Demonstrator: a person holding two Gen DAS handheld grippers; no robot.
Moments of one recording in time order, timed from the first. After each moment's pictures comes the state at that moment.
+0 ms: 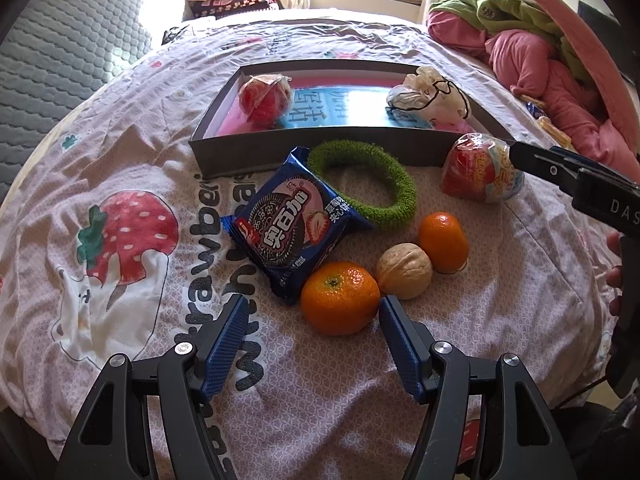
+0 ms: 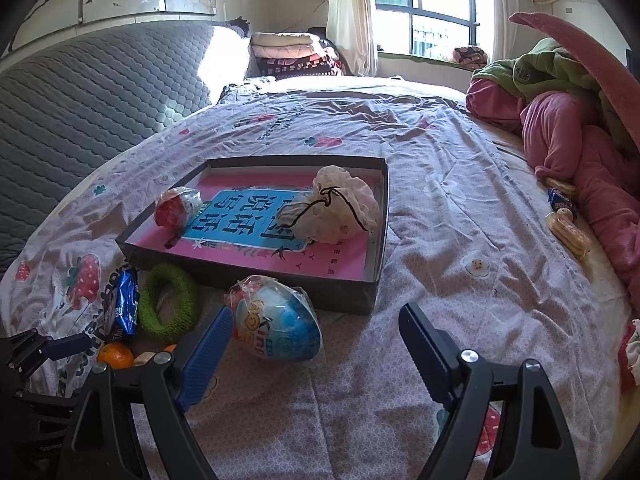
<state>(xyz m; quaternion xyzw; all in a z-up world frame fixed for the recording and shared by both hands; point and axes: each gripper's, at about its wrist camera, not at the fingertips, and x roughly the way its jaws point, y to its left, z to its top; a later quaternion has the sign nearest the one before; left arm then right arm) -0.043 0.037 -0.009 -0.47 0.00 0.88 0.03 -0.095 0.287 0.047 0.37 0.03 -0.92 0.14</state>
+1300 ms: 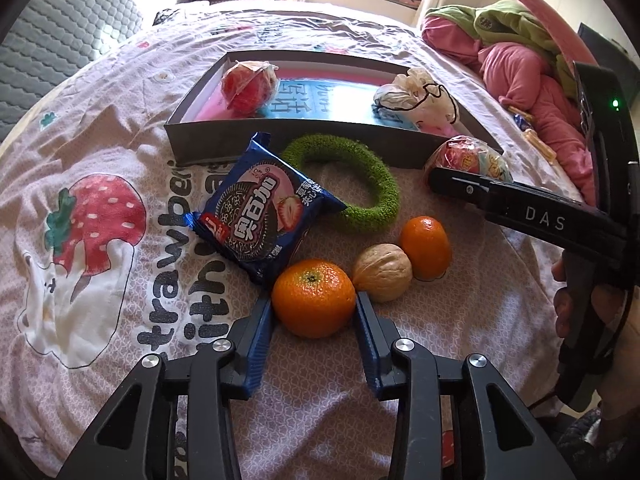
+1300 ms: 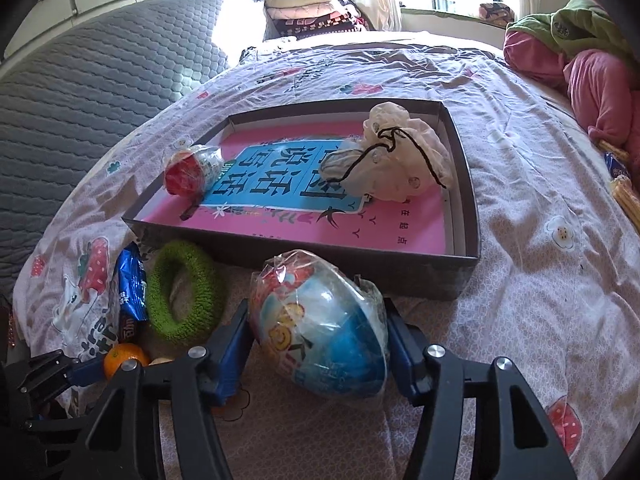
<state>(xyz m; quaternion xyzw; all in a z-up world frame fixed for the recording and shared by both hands) -0.051 0.034 -0.016 -0.48 -0.05 0.87 0.06 -0.125 0.260 0.009 0.44 -0.01 -0.87 0.19</state>
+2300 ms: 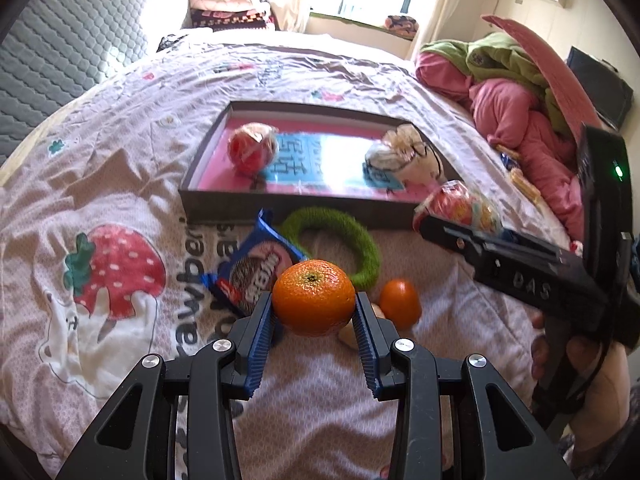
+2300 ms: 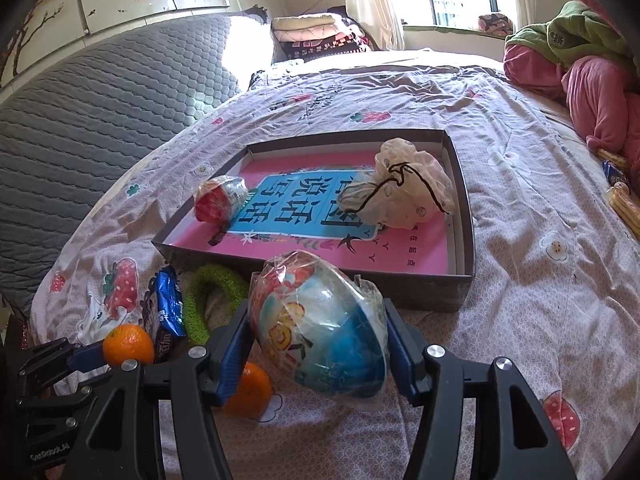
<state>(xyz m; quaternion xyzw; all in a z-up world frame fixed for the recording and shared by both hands) -0.054 0.026 0.026 -0.43 -0.07 0.90 0.06 -0.111 0.258 0.035 0.41 -0.03 -0.89 0.21</state>
